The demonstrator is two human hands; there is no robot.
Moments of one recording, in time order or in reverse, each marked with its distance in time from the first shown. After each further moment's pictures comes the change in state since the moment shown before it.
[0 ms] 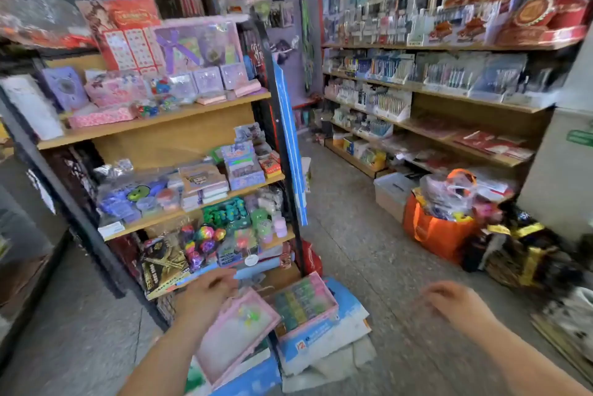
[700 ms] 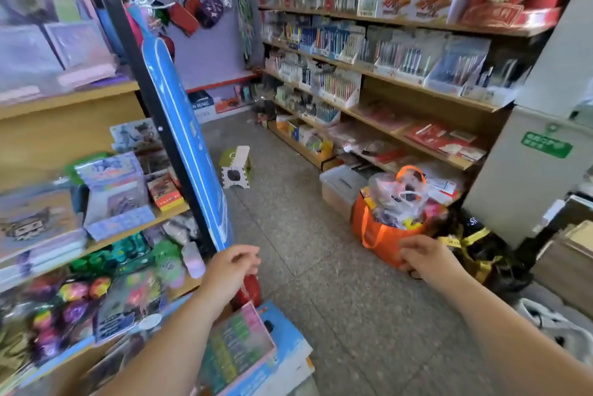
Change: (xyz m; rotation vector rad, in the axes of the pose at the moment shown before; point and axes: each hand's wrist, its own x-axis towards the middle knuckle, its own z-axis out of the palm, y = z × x) left_hand 0.248 0.089 0.275 0.049 -0.310 0.023; right_hand 0.277 -0.079 -0.092 0.049 0.122 -0.009
